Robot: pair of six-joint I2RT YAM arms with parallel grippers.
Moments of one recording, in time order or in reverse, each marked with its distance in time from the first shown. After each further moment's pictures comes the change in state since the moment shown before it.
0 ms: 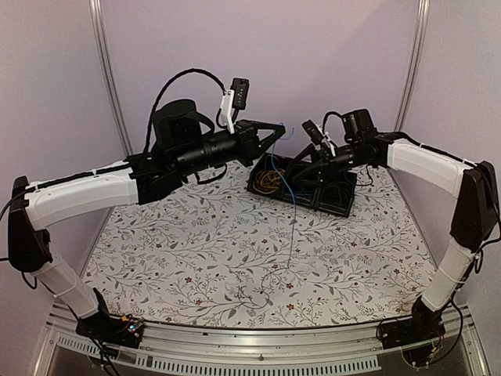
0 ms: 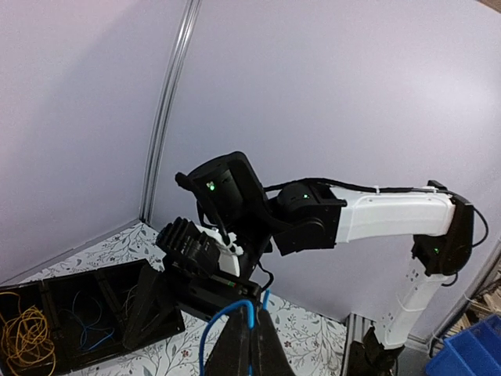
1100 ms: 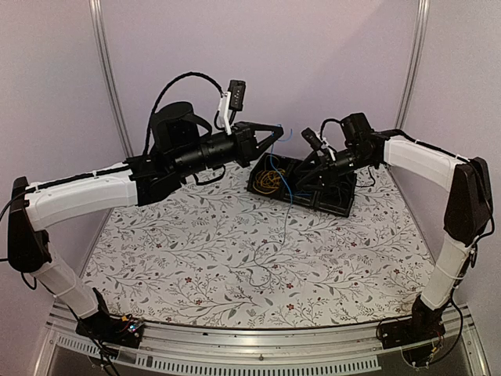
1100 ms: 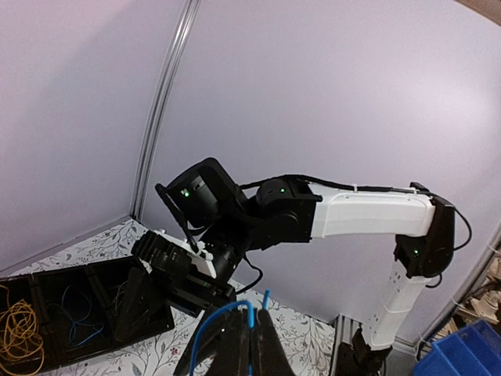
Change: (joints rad) left arm 0.016 -0.011 -0.038 0.041 0.036 -0.052; right arm -0.023 0.076 0.071 -0.186 0.068 -0.111
